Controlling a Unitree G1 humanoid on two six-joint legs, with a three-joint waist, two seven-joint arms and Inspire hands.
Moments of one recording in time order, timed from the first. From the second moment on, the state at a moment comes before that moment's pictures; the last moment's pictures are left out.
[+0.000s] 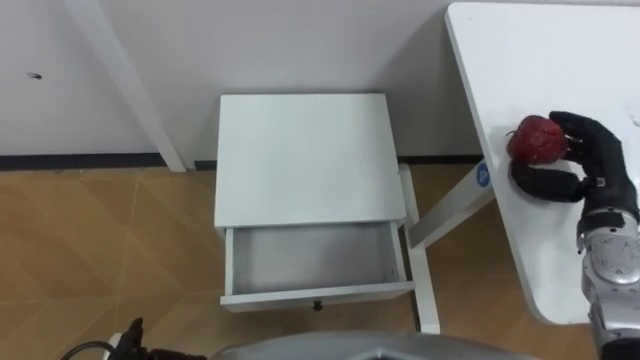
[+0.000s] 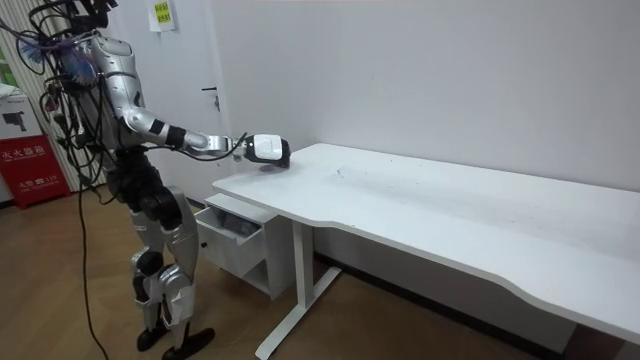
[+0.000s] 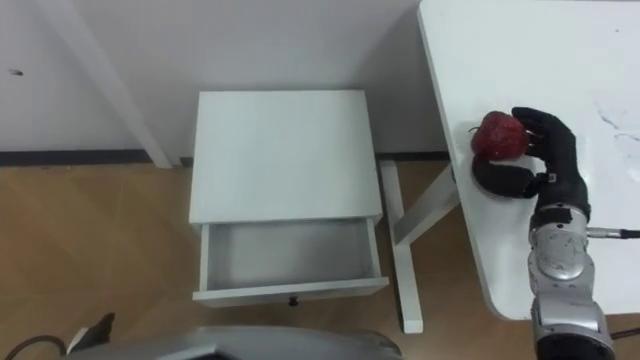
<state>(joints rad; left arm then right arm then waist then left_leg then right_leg) 0.25 0.25 0.15 1.08 0.17 -0.08 0.09 0.15 -0.39 -0.20 0.47 -0.09 -0.23 -0.15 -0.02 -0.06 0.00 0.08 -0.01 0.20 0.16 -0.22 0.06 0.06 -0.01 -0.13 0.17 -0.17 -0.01</state>
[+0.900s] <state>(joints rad) 0.22 0.26 0.07 1.08 0.17 -0.09 0.10 0.13 -0.33 0.03 0.37 -0.17 -0.21 -0.09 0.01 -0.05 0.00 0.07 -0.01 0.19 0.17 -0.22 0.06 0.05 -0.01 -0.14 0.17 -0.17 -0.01</state>
